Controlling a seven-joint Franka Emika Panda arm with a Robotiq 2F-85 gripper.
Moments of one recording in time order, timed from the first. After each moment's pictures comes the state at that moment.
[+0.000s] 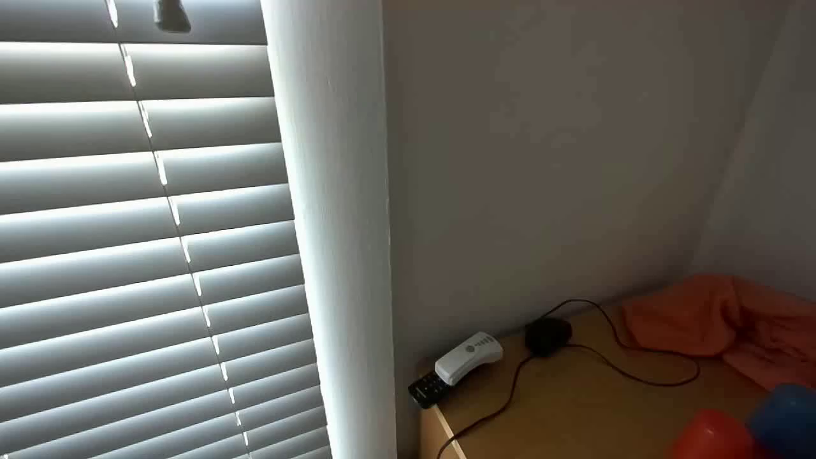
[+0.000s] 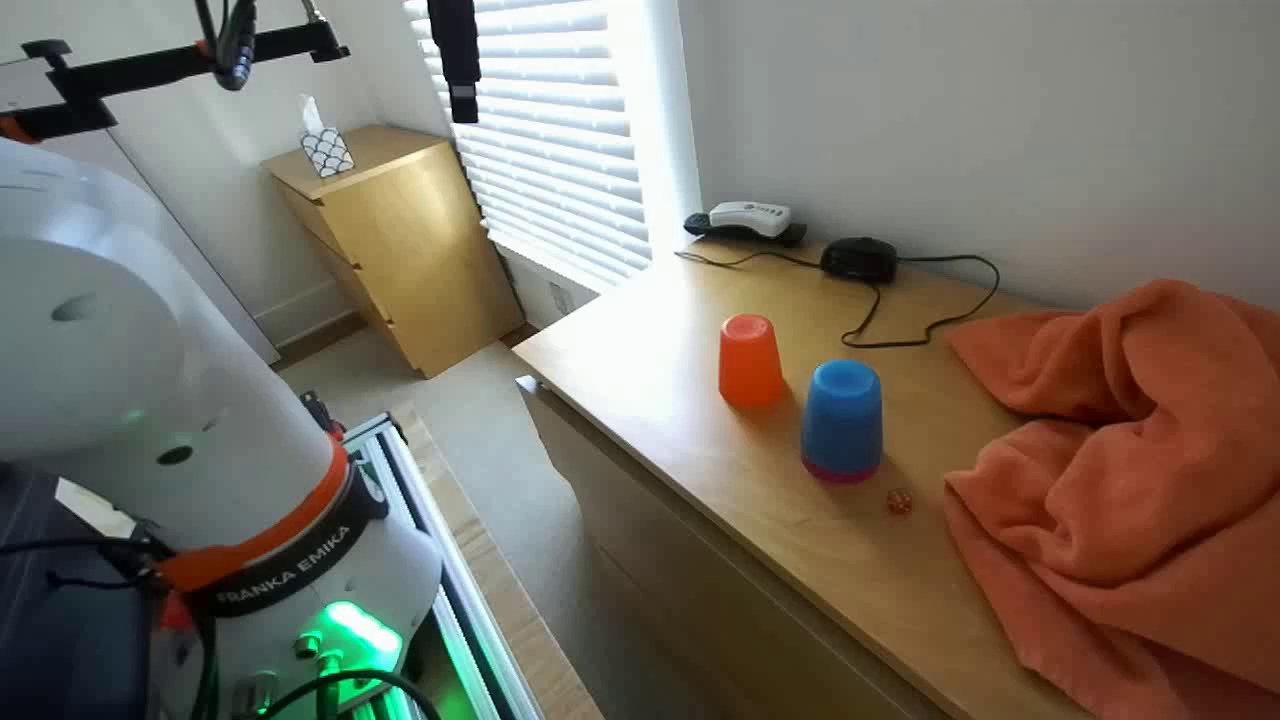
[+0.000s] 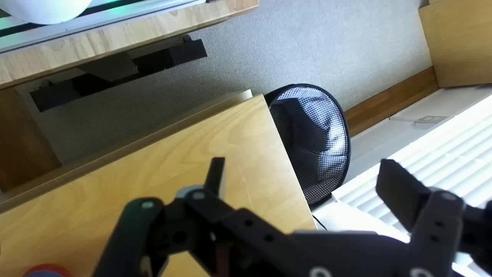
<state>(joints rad) 0.09 -0.78 0.07 -2.60 0.40 1.74 0.36</state>
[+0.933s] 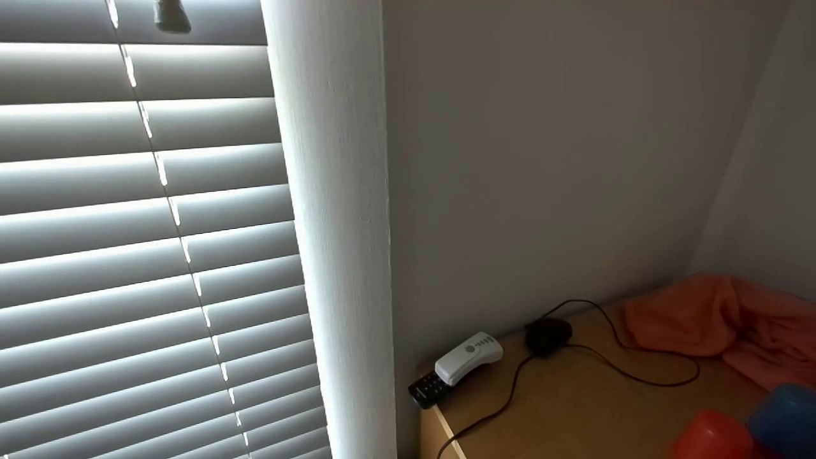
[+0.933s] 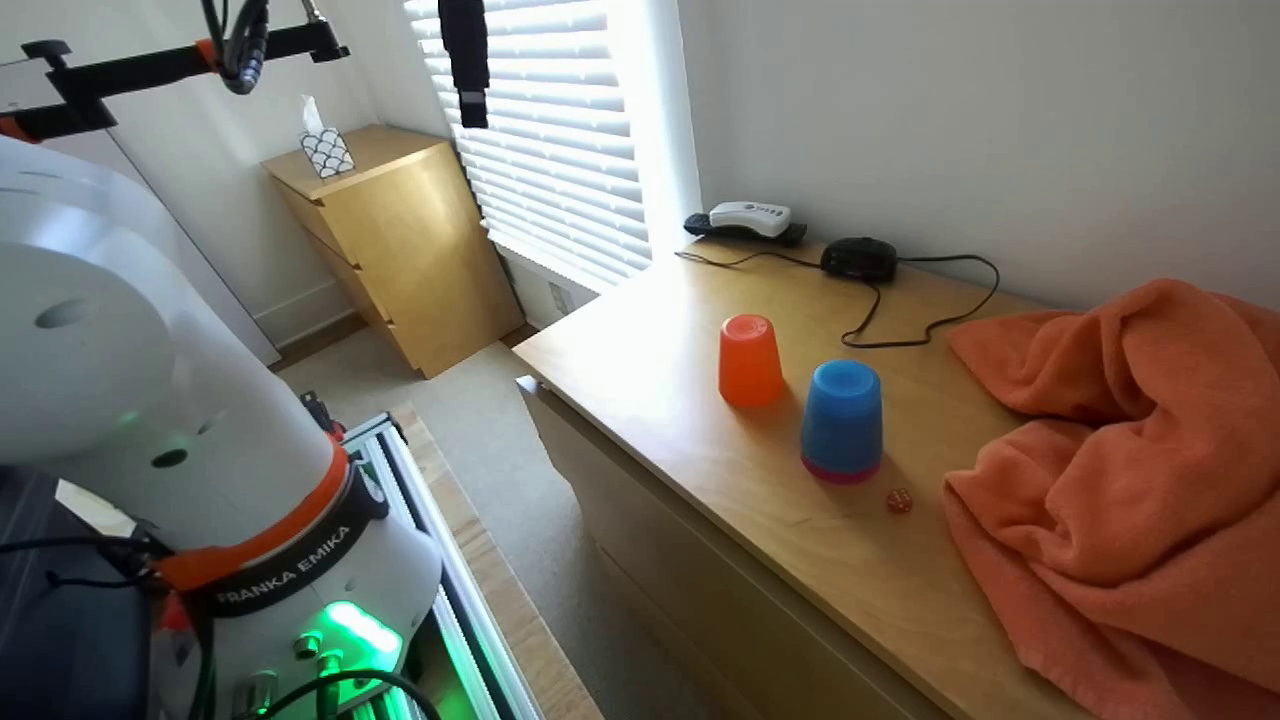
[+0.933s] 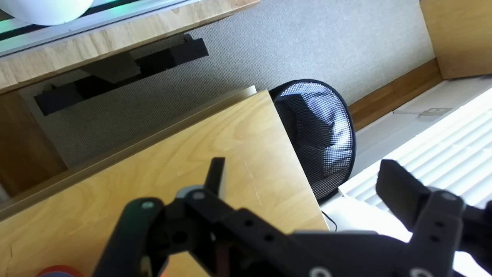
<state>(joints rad) 0.05 -0.77 0.08 -2.61 0.40 1.74 0.36</state>
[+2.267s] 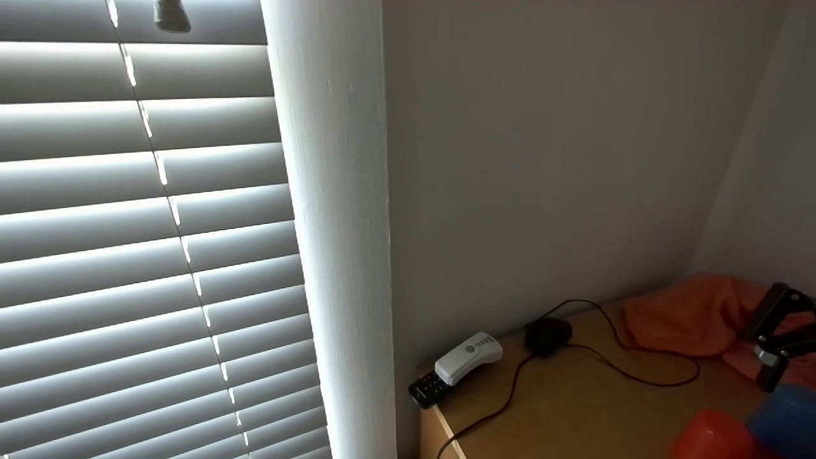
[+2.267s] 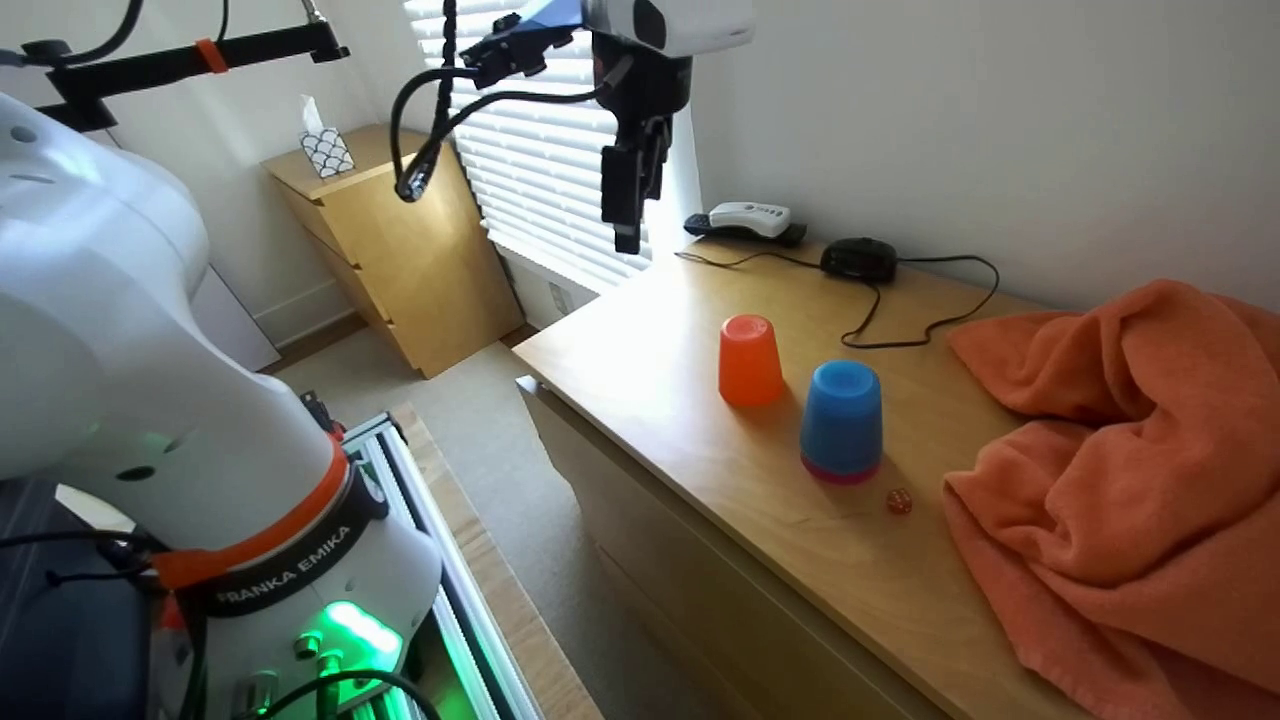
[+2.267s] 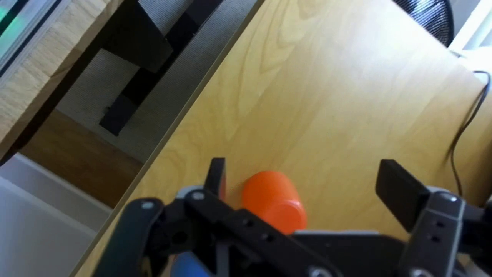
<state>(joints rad) -0.17 -0.44 0.06 -2.66 0.28 2.12 0.58</state>
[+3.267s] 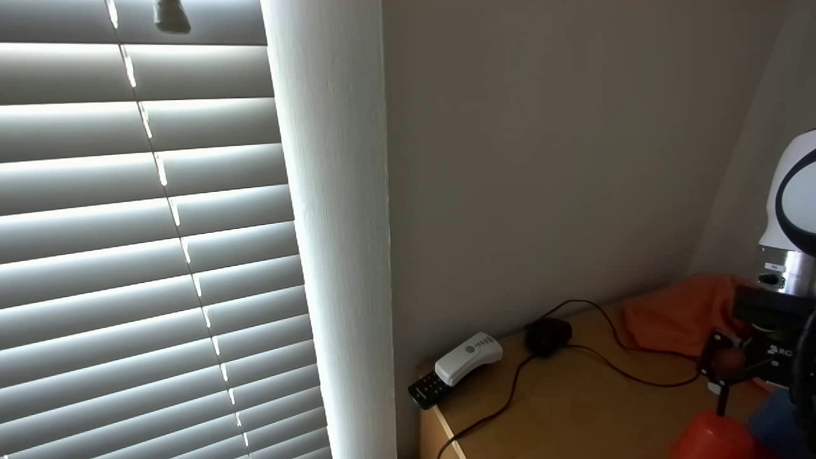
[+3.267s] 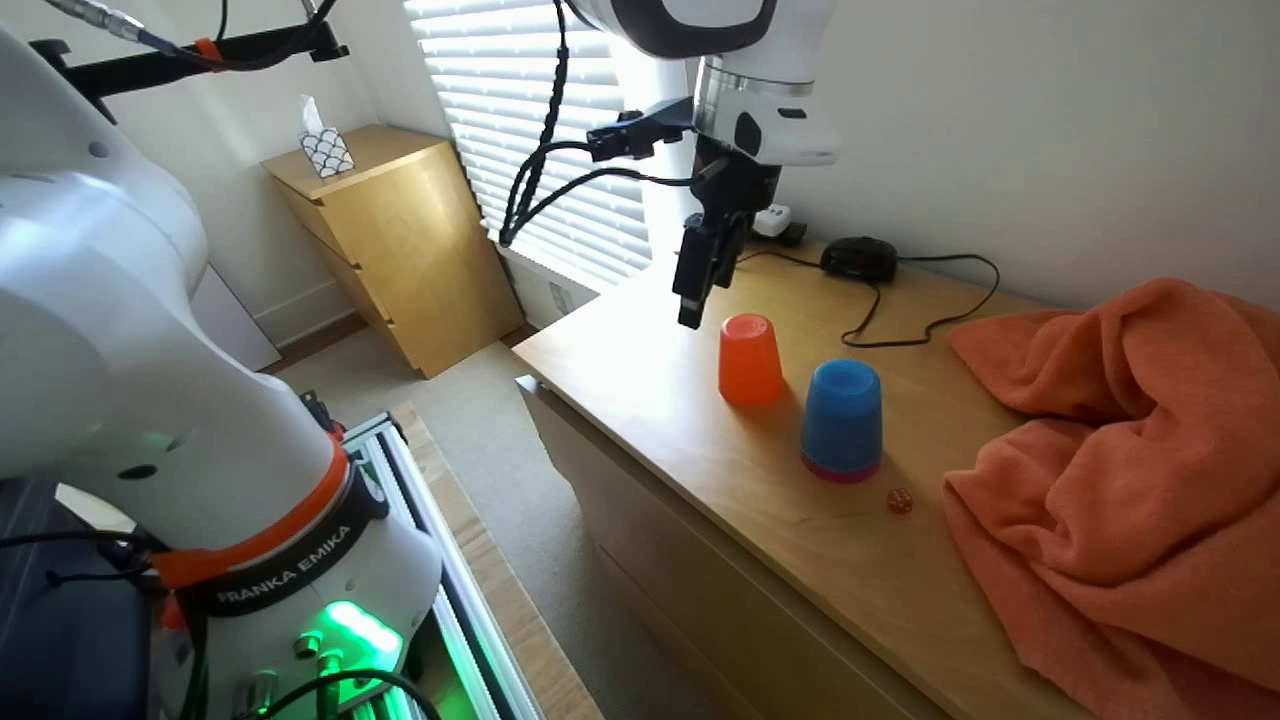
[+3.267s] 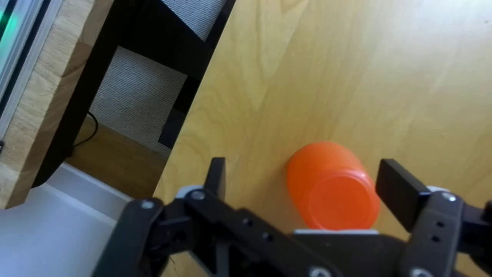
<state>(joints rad) -0.16 -0.03 0.00 -2.48 0.15 2.20 0.80</state>
